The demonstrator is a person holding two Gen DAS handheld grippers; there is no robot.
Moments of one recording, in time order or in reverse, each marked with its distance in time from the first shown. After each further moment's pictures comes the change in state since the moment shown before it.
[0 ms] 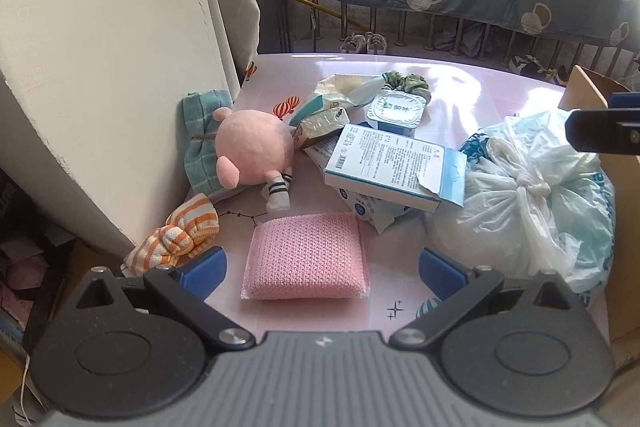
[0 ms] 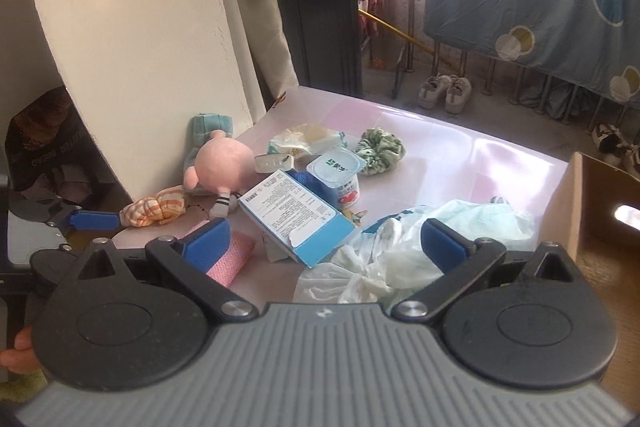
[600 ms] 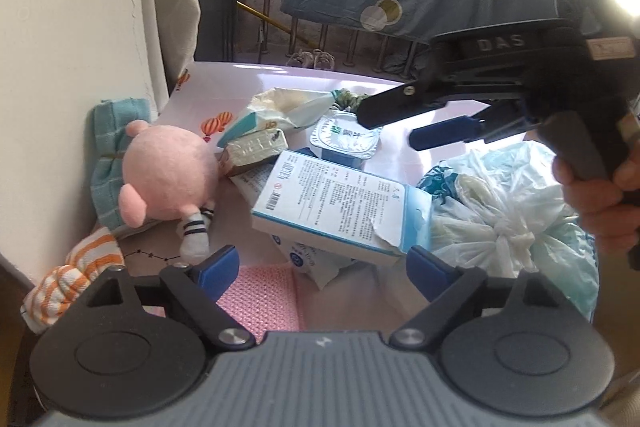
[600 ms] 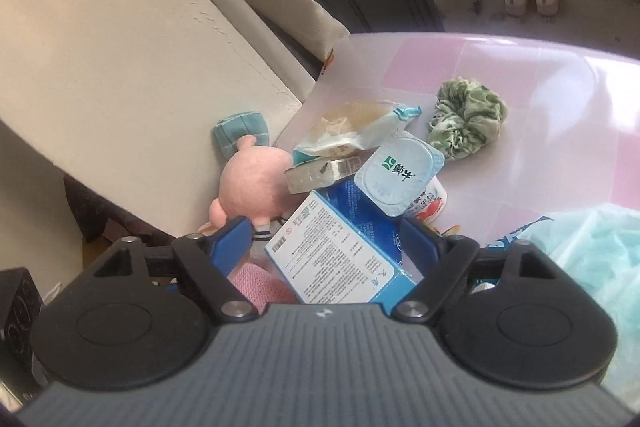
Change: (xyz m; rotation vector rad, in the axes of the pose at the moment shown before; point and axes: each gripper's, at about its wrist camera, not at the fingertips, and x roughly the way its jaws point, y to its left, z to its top) left arm 0.063 -0.009 0.019 -0.041 -0.054 -0.232; right arm 0.180 -0.064 0.044 0.263 0.219 0.365
